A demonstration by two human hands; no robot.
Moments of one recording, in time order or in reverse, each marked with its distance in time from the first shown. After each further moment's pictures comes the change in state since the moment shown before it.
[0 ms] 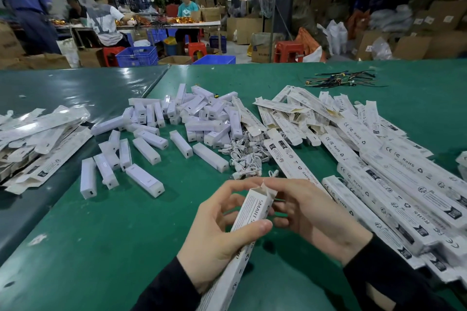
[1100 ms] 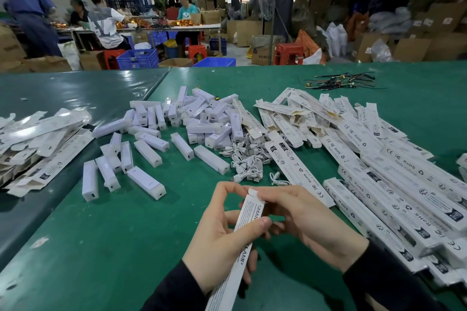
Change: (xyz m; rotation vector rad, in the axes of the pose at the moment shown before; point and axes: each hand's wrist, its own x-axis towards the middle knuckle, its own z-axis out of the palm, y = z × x) left_hand -0.002 -0.008 -0.001 -0.125 -0.078 -0.134; right_hand -0.003 0.006 0.006 -0.218 -0.042 -0.092
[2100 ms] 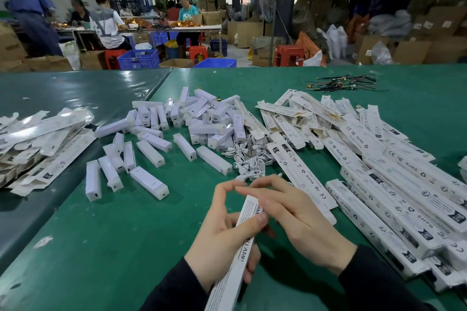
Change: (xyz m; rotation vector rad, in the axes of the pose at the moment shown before) left_hand 0.000 0.009 -0.001 -0.046 0.016 -0.083; right_hand 0.001 0.016 0.002 -0.518 0.114 -0.439
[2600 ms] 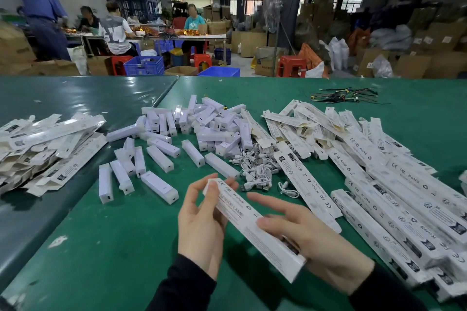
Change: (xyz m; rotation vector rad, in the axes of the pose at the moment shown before) left_hand 0.011 0.004 -0.011 -0.422 0.573 0.256; right_hand -0.004 -0.037 0.005 0.505 -0.108 0.513
